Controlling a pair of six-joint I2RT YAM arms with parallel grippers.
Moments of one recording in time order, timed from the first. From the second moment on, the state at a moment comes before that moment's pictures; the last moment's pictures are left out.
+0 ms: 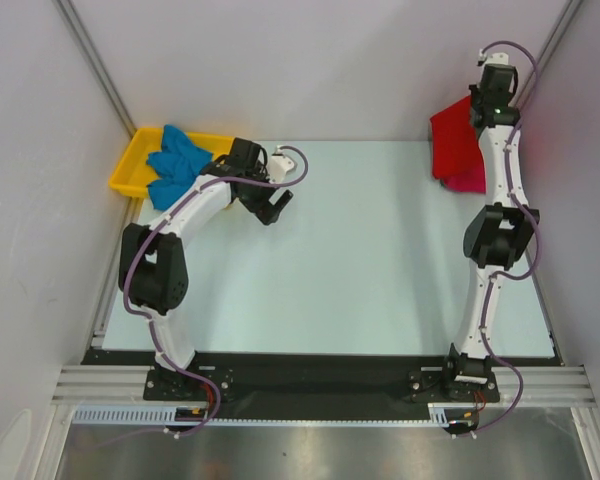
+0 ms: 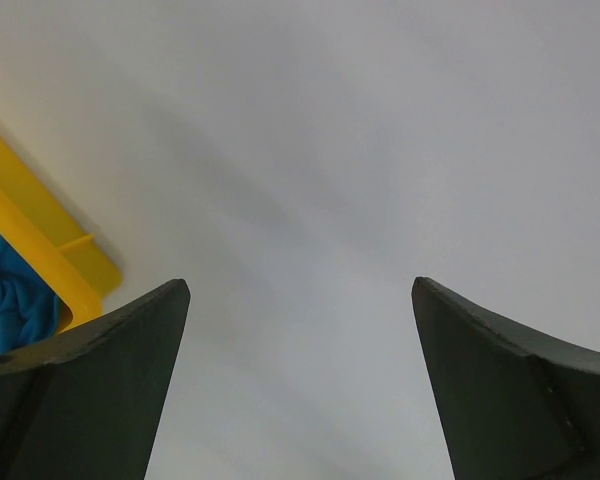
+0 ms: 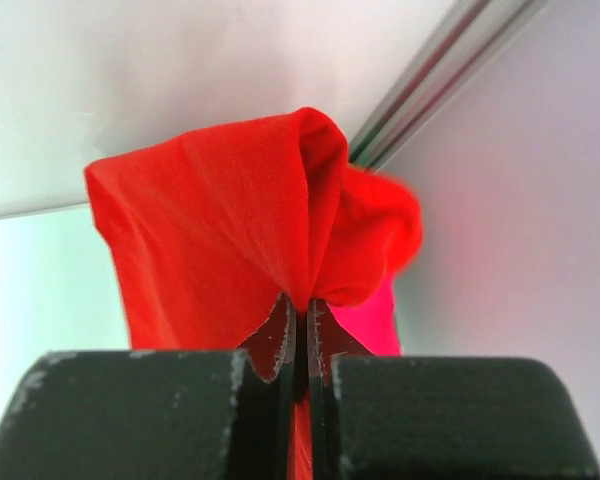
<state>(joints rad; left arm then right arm) -0.35 1.86 1.56 -0.67 0.19 0.47 -0.11 2.34 2.51 -0.59 0.28 -0.19</state>
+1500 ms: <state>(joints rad) -0.35 1.89 1.57 -0.80 0.09 0.51 -0.14 2.19 1.91 -0.29 0.34 -0.22</state>
